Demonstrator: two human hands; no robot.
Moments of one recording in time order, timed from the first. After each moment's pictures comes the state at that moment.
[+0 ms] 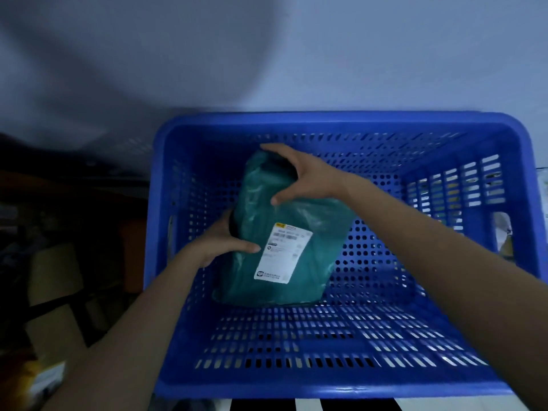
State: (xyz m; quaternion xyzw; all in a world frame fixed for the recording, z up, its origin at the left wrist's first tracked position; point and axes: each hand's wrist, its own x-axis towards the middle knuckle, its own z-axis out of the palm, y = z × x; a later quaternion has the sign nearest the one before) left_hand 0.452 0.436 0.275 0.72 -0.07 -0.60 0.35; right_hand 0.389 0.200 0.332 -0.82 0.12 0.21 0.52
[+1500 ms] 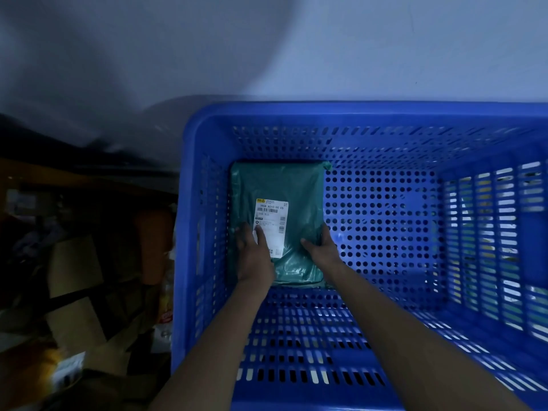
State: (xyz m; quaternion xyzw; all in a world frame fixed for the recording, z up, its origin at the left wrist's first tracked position) left_hand 0.393 0.451 0.208 0.90 -0.22 -0.37 -0.05; right_hand 0.306 0.324 0.157 -0.53 0.56 0.13 0.63
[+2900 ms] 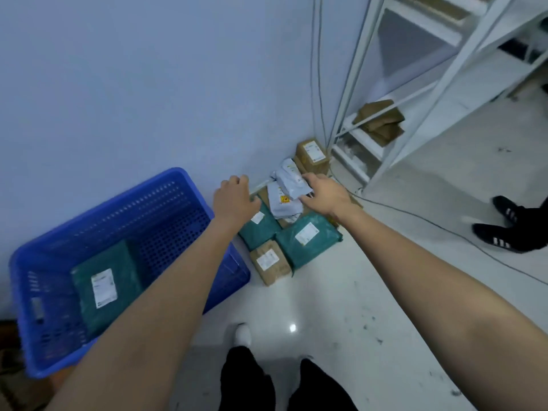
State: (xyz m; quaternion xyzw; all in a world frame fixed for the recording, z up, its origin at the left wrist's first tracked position) left_hand -0.079 0.152 0.614 0.79 -0.60 -0.12 0.05; right_hand -0.286 0.065 0.608 -0.82 0.53 0.03 0.22
